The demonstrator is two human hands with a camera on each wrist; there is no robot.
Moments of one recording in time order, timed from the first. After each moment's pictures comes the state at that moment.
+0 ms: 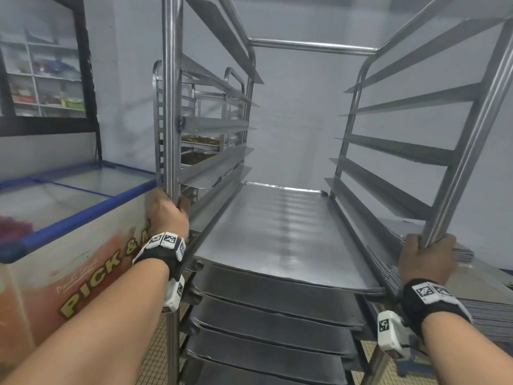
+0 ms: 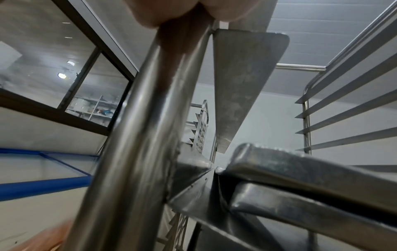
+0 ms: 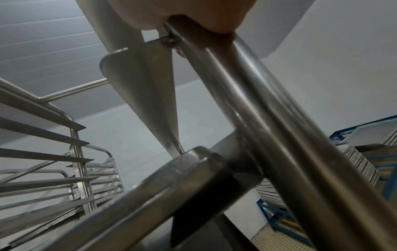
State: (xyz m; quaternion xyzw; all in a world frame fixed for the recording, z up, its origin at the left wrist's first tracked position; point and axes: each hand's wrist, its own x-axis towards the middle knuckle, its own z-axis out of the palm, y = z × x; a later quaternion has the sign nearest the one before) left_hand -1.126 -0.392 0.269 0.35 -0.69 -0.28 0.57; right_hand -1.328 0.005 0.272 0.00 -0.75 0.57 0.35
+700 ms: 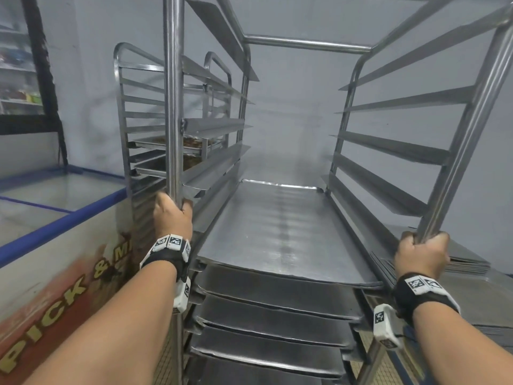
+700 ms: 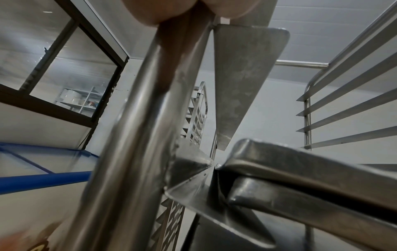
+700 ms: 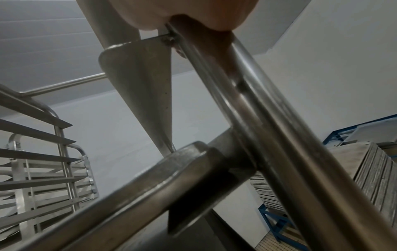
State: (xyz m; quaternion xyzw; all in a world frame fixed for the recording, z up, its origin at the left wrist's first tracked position) left_hand -1.334 -0.492 0.280 0.39 -0.69 -0.30 0.53; right_hand -1.546 -0.117 0.267 -0.06 -0.77 0.55 0.33
